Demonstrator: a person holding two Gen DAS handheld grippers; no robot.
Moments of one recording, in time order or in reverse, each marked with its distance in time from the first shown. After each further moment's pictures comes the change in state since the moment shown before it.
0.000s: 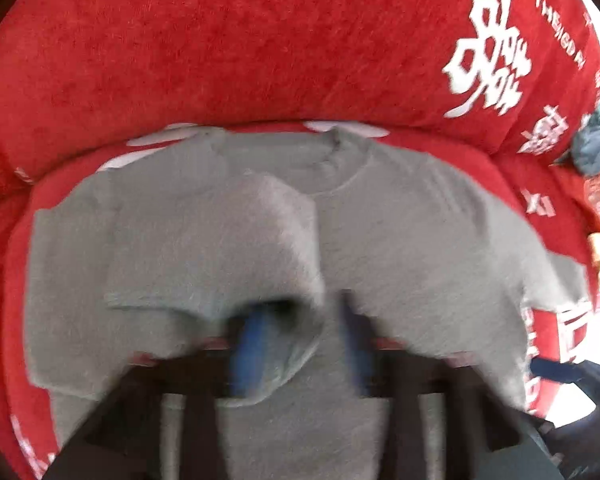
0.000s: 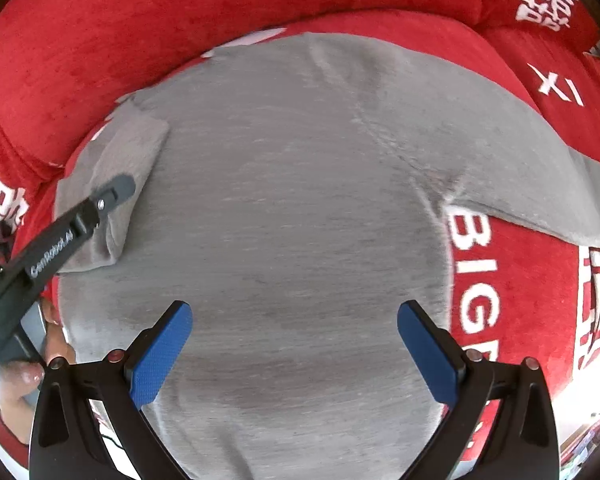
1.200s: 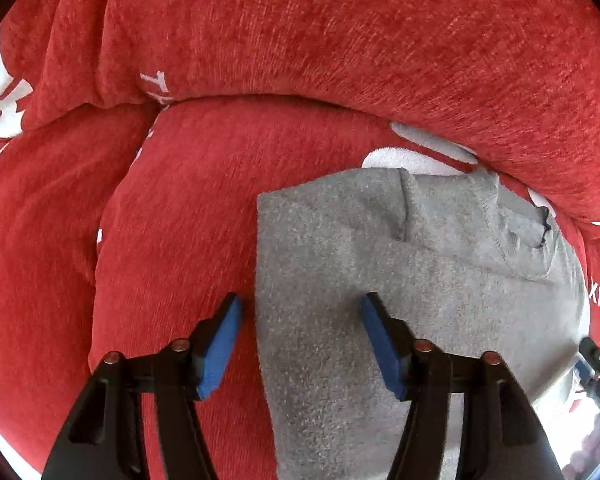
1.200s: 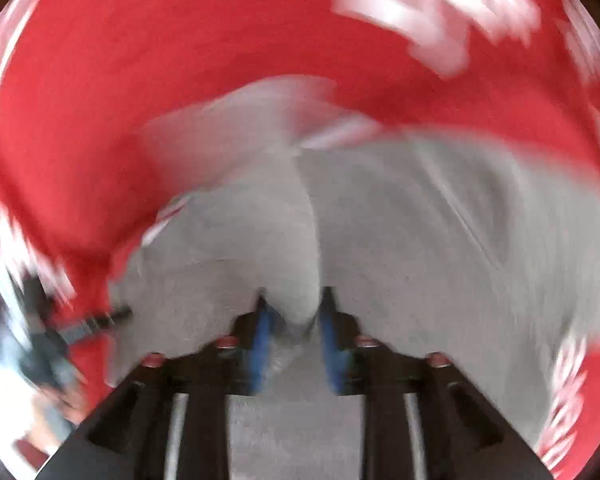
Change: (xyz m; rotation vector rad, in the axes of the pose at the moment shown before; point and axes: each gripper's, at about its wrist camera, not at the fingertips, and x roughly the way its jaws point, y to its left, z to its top) left arm -0.007 0.229 0.020 -0.314 0.185 0.071; right arm 0.020 0.006 0.061 0.263 -0.168 0.276
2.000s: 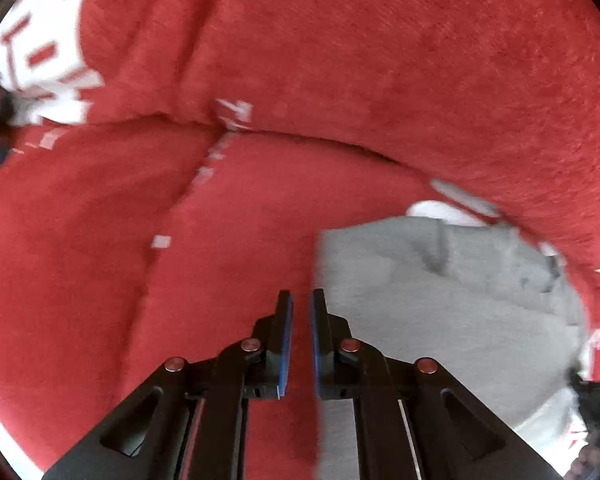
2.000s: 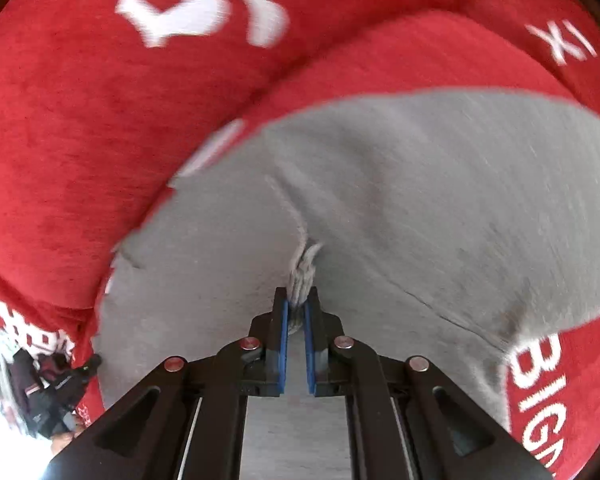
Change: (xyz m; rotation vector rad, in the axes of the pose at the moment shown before) left arm -0.029 0.031 -0.003 -0.107 -0.126 0.122; right arm 0.002 -0.053 0.014 0.082 -0.029 -0.039
